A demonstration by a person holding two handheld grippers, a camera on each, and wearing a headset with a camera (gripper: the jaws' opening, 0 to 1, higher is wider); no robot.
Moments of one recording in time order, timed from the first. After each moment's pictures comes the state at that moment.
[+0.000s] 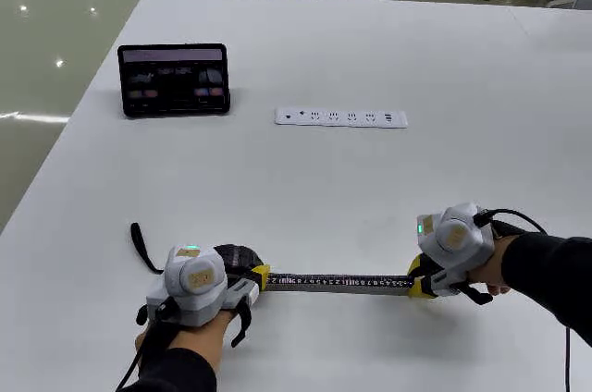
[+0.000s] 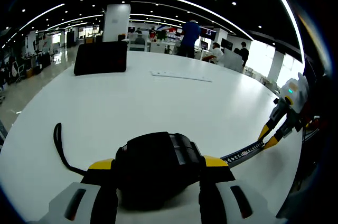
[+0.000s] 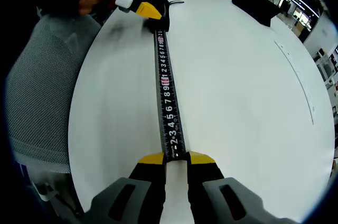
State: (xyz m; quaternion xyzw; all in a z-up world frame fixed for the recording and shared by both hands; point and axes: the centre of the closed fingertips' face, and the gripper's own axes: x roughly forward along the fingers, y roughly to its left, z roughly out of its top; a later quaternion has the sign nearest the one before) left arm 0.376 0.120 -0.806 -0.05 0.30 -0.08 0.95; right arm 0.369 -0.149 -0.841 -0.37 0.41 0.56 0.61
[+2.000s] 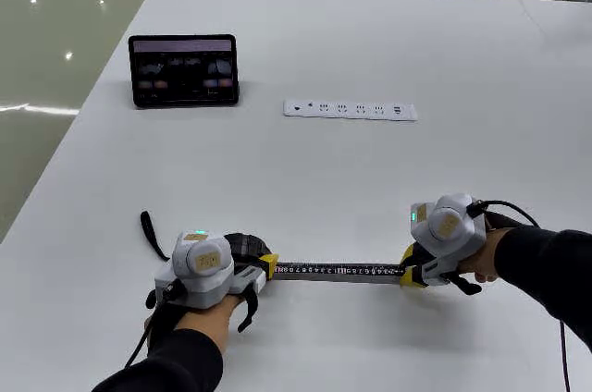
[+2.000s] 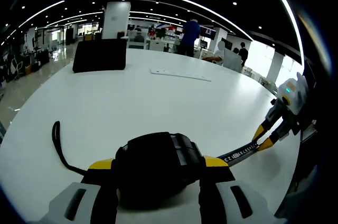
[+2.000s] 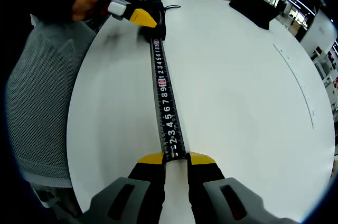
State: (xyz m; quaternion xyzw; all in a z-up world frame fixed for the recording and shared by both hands) left arm 0.375 0.119 -0.807 -0.06 0.31 -0.09 0.94; right arm 0.372 -0.125 -0.841 -0.36 0.41 0.56 0.63
